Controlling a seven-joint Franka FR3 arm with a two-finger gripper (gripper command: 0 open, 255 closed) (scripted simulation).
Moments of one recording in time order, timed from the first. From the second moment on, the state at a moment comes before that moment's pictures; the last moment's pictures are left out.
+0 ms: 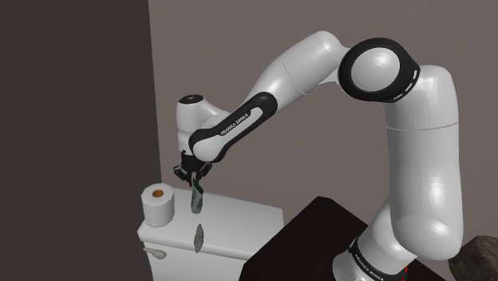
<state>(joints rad) 0.12 0.53 0.28 -1.94 -0.33 2.41 0.96</state>
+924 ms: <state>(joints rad) 0.10 0.43 0.31 -1.94 -0.28 2.32 0.93</state>
